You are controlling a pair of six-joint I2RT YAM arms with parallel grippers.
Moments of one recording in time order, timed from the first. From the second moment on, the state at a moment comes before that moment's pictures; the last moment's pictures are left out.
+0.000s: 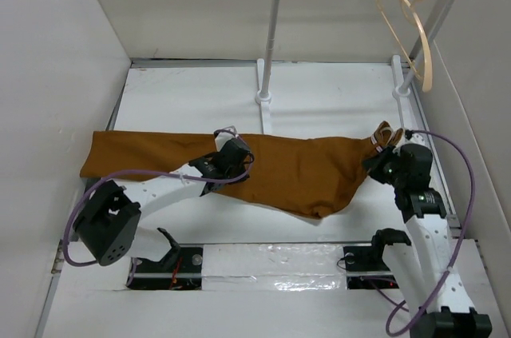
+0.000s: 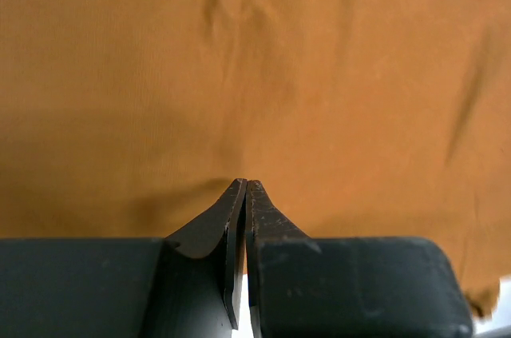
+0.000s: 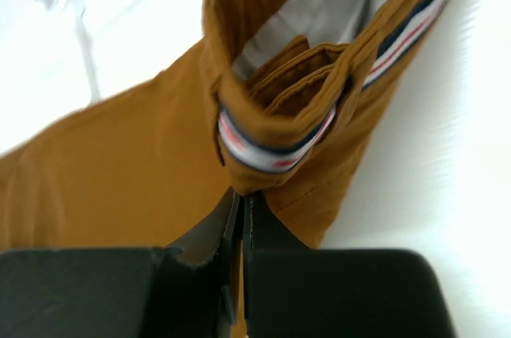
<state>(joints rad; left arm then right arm) -0.79 1.33 0.73 -0.30 -0.29 -0.88 -0.09 0.64 0.55 -0.46 -0.18 0.54</state>
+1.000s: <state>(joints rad) -1.05 1.89 1.19 -0.22 -0.22 -0.93 0.27 1.14 1.73 -0.77 -0.23 0.46</state>
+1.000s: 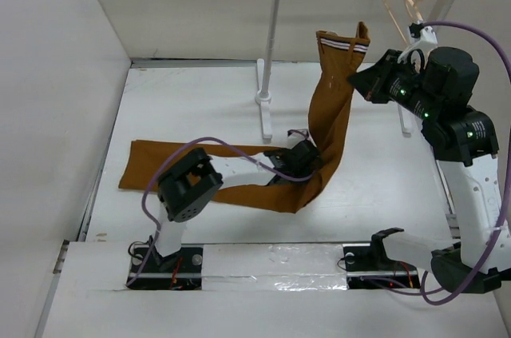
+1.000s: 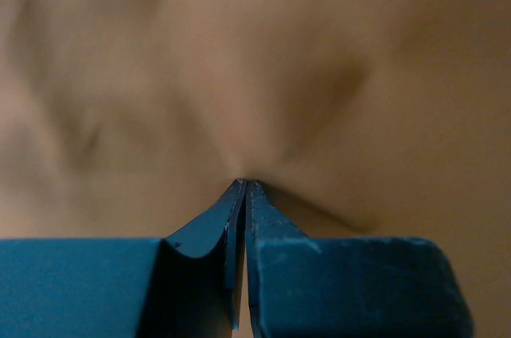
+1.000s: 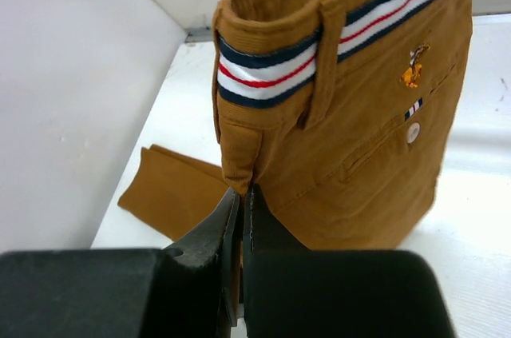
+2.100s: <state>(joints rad) -0.18 0.83 1.17 -0.56 -0.29 -0.76 0.91 1.59 1.78 -0.52 -0.05 0.55</state>
